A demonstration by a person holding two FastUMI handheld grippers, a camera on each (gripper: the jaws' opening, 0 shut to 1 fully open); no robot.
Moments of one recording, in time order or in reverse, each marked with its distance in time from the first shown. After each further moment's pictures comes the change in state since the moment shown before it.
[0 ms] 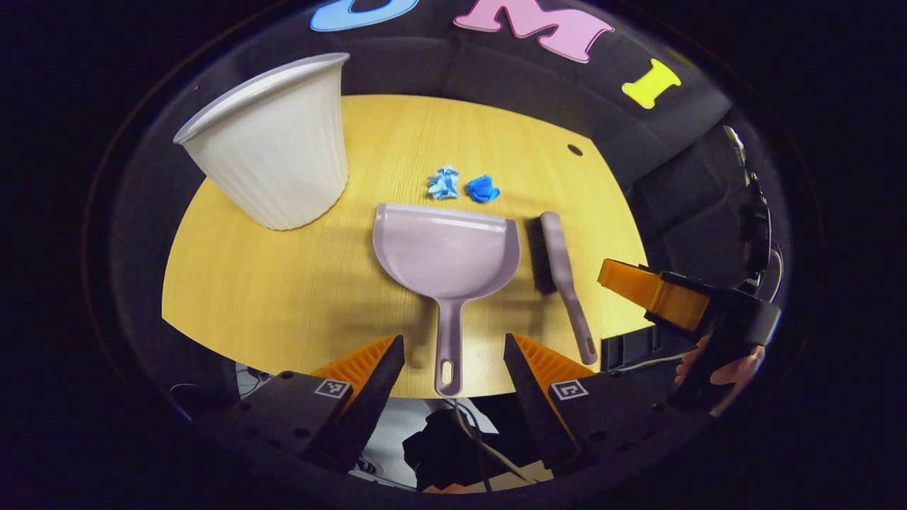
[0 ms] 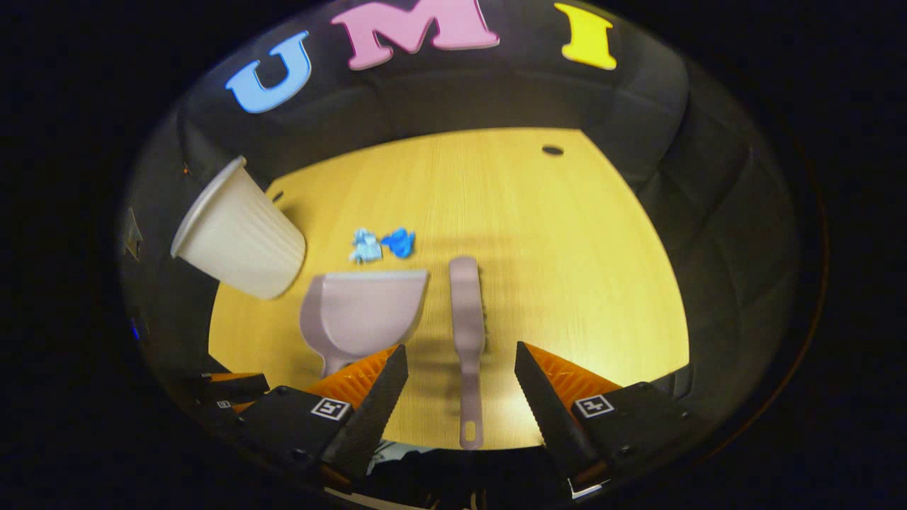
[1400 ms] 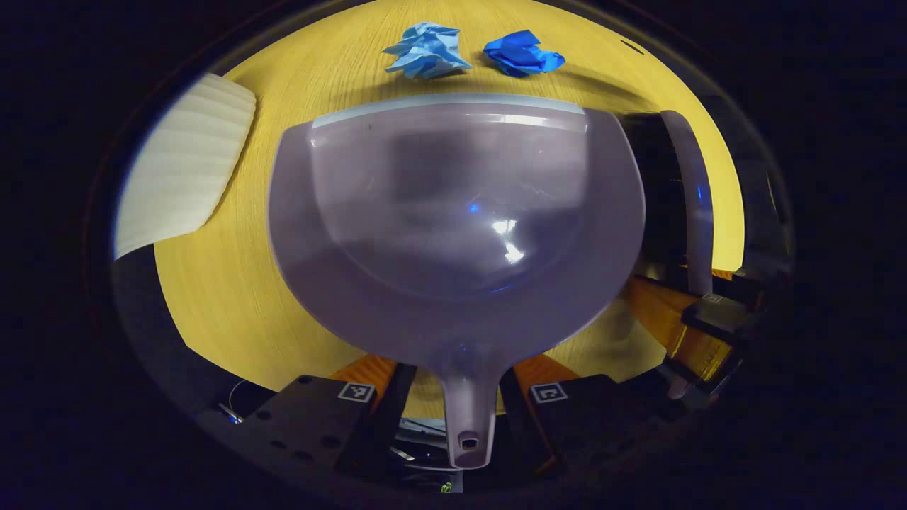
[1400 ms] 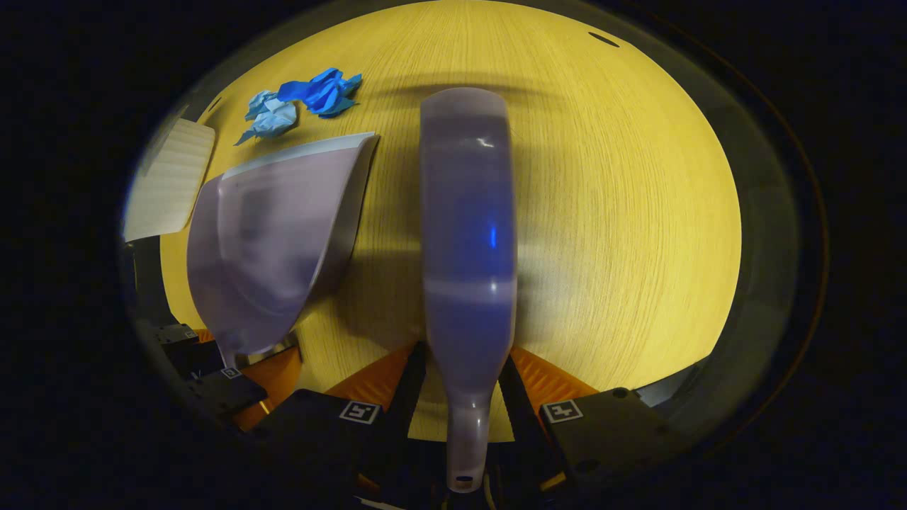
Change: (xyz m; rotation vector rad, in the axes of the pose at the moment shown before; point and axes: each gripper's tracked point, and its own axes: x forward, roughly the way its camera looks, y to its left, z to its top) left arm 0.018 0.003 0.078 0.084 0.476 0.185; right arm 0.096 -0.011 -0.062 -0.050 0.518 -0.090
